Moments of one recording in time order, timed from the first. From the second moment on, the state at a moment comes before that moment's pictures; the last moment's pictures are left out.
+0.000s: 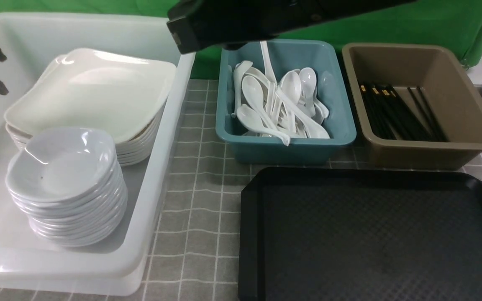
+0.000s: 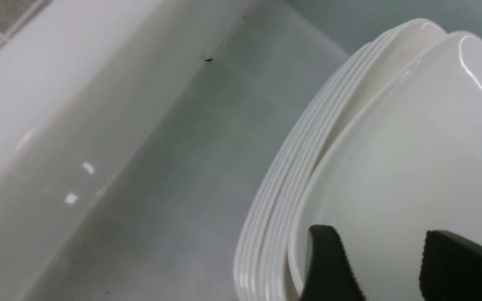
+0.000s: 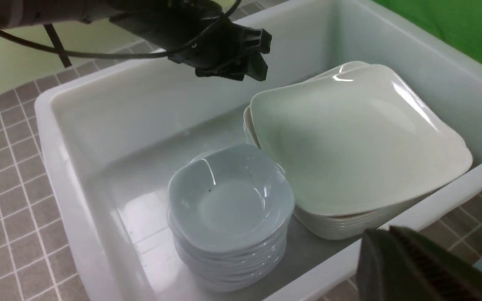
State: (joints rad) right arm 0.81 1.60 -1.74 0.23 0.58 -0.23; left arm 0.34 1.77 -1.33 -0.38 0.51 -0.03
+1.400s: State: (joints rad) right arm 0.59 1.03 -1.55 -0.22 1.12 0.13; left arm 0.16 1.54 -1.38 -0.18 0.77 0.08
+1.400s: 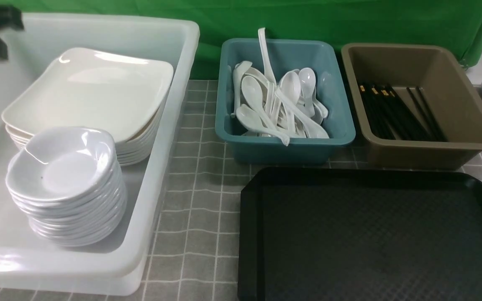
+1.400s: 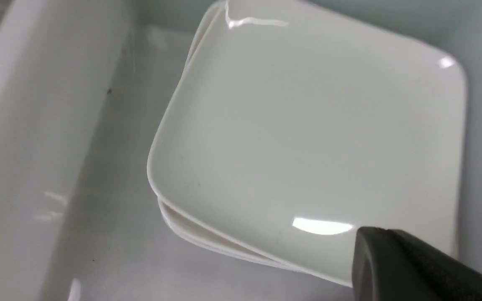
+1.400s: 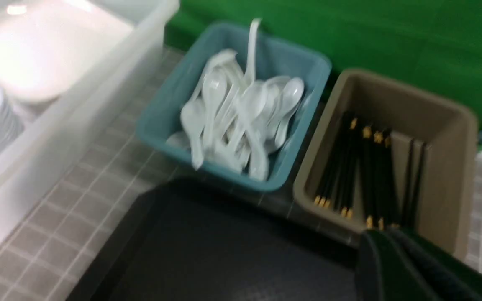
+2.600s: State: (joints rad) right arm 0.59 1.03 -1.42 -0.20 0.90 0.14; left arm 0.20 1.60 -1.39 -0.30 0.73 0.09
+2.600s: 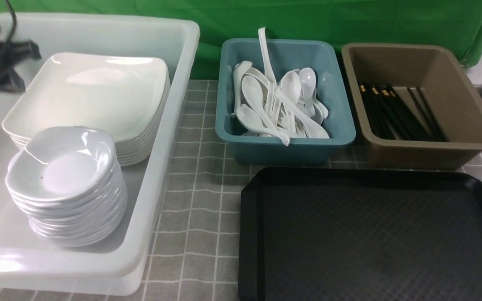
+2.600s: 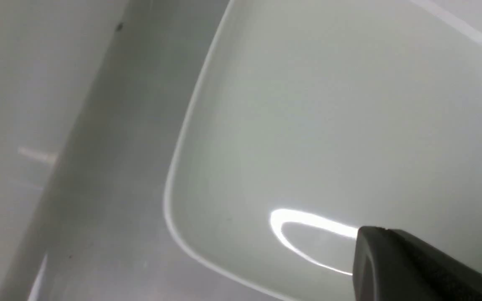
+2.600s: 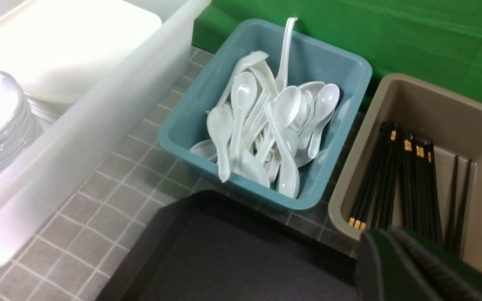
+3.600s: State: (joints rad) right arm 0.59 0.20 -0.45 -0.28 -0.16 0.24; left arm -0.04 0.03 -0.42 -0.46 0.52 0.26
